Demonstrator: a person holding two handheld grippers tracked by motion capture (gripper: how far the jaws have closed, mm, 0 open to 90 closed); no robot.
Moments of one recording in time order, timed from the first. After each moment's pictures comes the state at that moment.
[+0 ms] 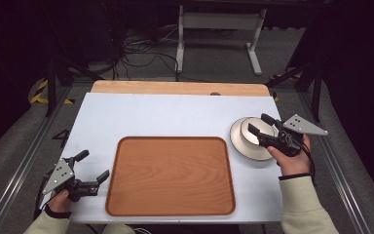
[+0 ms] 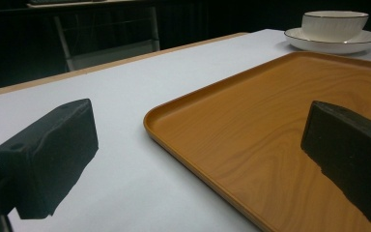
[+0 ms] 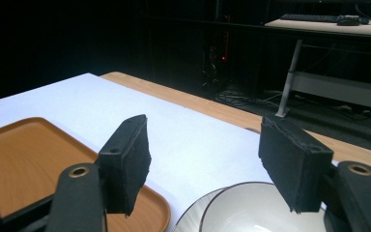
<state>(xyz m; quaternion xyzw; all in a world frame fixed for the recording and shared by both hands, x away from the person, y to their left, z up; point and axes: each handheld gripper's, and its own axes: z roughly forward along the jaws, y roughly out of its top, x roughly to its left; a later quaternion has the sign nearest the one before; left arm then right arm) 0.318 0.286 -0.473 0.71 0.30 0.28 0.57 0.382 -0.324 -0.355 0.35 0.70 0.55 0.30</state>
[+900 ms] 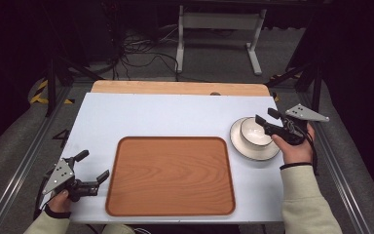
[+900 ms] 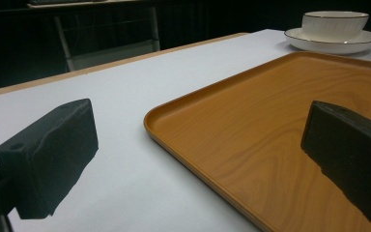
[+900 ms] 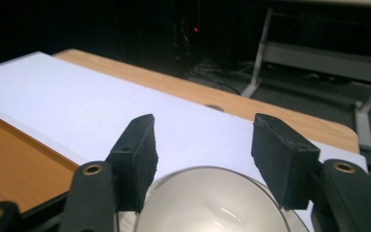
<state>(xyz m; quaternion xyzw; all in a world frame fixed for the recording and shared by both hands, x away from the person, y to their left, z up) 0.318 0.286 -0.473 0.71 0.30 0.28 0.57 0.412 -0.343 -0.350 0.41 0.71 0.48 0.30</state>
